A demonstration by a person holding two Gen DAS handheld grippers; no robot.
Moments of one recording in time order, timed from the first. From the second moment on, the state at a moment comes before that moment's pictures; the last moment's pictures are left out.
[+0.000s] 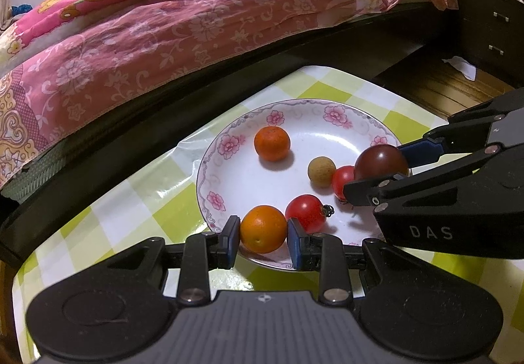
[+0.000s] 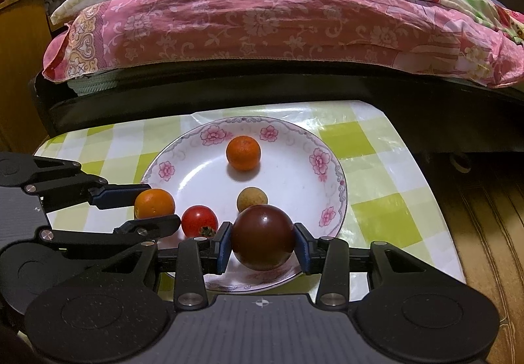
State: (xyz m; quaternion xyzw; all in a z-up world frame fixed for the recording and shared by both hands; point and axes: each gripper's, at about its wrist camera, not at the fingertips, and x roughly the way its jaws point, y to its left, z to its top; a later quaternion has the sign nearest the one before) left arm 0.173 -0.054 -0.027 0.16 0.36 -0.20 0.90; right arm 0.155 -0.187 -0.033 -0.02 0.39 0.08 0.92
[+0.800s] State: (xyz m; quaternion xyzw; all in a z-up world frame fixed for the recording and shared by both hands) left arm 0.168 -0.051 -0.016 0.16 0.35 -0.20 0.90; right arm 0.151 -0.193 -0.026 -0.01 0.37 0.08 0.93
